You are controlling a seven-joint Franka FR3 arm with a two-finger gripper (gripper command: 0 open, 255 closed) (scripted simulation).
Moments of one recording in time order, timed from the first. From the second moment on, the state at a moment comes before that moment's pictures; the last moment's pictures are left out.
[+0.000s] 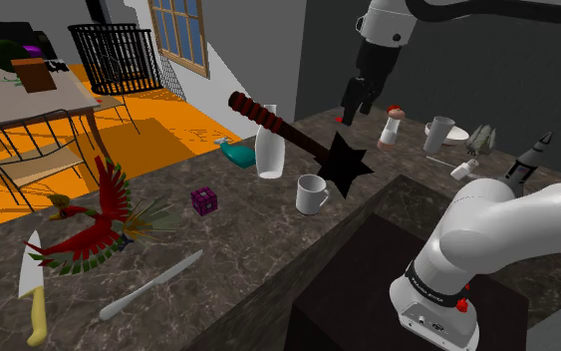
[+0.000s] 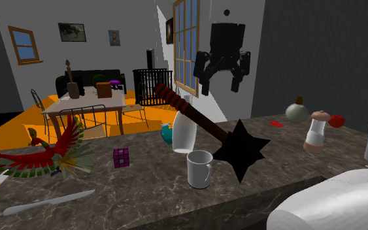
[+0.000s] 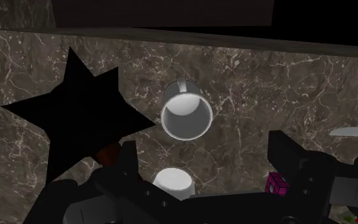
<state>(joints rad) 0.00 -0.83 0.03 -2.34 0.02 1.59 -0.01</state>
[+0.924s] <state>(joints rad) 0.01 -0.63 0.16 -2.56 0.03 1.98 0.11</state>
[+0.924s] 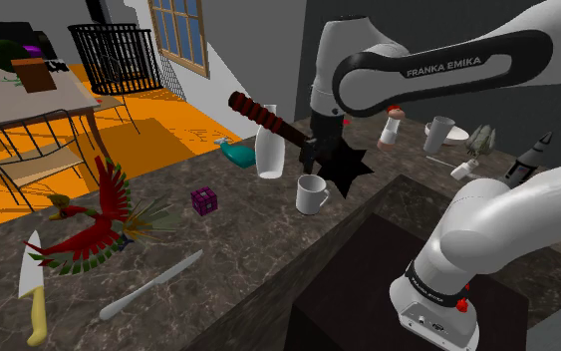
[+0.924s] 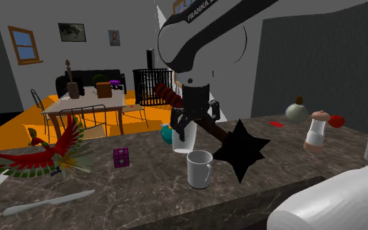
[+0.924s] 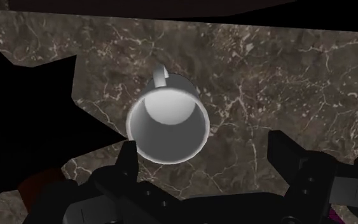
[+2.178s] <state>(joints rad) -0.01 -0.40 0.22 -2.67 0.00 2.28 0.19</state>
